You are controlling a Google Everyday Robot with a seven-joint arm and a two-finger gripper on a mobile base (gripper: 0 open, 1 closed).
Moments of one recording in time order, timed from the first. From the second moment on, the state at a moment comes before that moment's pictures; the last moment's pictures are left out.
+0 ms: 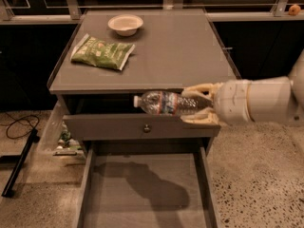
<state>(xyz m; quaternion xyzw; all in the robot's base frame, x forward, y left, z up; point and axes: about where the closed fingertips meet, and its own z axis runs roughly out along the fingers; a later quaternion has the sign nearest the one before) 0.488 -0.113 0.862 -0.66 0.57 0.05 0.48</state>
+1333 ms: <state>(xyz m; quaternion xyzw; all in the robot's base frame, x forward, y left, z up) 0.576 -0.114 0.971 -0.66 0.56 0.08 0.49</state>
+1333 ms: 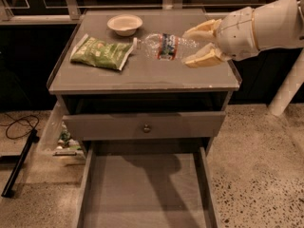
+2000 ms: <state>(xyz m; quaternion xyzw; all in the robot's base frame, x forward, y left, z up) 0.656 -0.124 0.970 -0.64 0.57 0.11 0.50</state>
